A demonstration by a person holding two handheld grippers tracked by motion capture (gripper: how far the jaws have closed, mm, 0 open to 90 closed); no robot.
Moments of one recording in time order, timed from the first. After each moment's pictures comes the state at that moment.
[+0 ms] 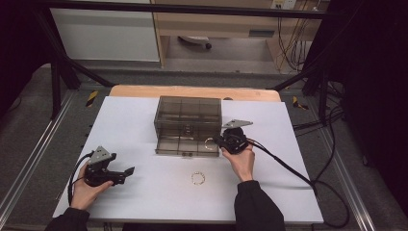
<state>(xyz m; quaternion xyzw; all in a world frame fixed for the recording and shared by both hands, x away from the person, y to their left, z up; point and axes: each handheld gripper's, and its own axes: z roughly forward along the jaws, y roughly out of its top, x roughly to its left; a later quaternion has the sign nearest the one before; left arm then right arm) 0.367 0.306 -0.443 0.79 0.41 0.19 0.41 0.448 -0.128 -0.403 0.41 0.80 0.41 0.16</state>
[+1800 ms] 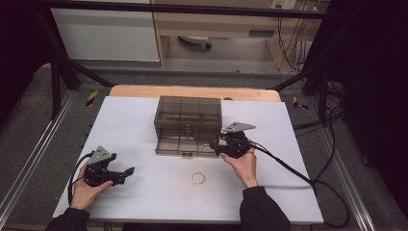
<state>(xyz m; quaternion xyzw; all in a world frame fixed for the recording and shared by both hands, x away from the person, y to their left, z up) 0.367 0.306 -0.443 0.79 0.41 0.19 0.41 0.431 -0.131 -0.396 0.39 0.80 0.43 0.17</state>
